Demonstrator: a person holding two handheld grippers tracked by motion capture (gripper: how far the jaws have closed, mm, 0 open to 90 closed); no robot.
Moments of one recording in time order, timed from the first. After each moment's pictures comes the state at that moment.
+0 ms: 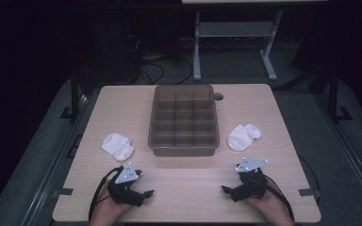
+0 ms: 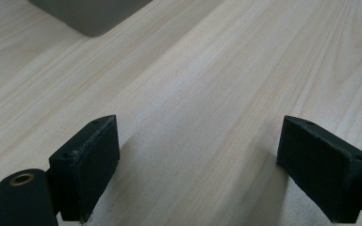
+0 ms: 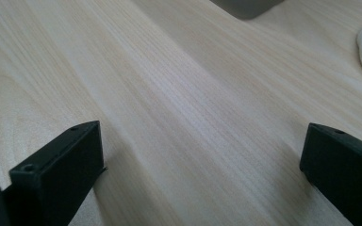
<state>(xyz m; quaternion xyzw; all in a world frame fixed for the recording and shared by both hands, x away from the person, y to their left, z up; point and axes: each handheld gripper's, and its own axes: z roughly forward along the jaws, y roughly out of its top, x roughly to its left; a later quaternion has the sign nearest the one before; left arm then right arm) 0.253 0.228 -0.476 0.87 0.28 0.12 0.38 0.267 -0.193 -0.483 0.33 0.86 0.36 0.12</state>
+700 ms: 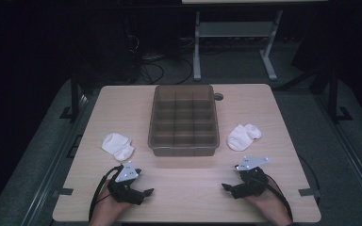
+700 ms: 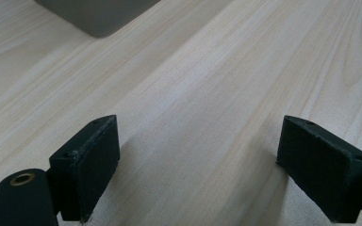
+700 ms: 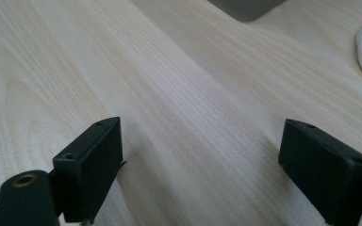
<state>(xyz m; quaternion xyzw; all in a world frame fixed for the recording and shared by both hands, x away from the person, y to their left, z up) 0.256 0.228 -0.476 0.87 0.29 0.12 0.38 0.268 -0.195 -0.475 0.34 0.87 0.35 0.11</state>
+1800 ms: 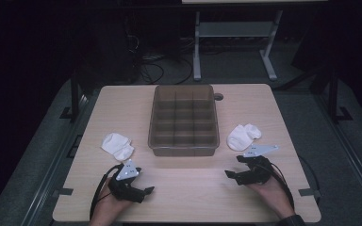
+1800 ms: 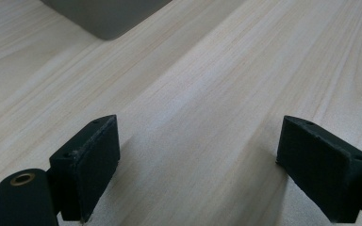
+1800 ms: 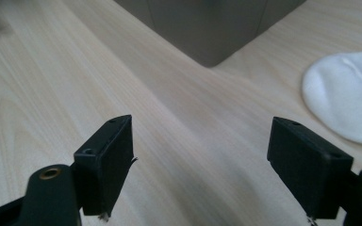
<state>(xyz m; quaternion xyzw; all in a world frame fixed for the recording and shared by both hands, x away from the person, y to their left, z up) 0.261 0.227 -0.476 0.87 0.29 0.13 0.37 0.291 -0.209 -0.451 0.36 0.84 0.39 0.10</state>
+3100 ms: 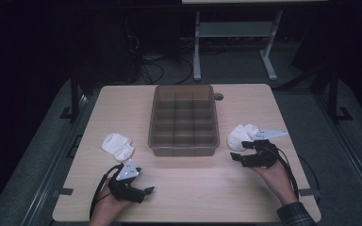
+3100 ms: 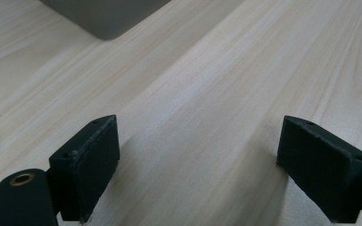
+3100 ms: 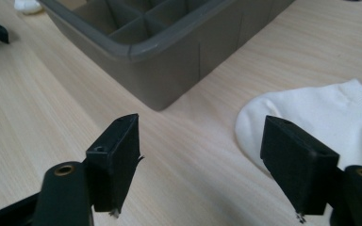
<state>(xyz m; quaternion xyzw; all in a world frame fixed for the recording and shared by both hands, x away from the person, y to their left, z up) 0.260 0.227 -0.475 0.87 0.29 0.12 0.37 0.324 -0.229 -0.430 0.39 0.81 0.42 0.11</state>
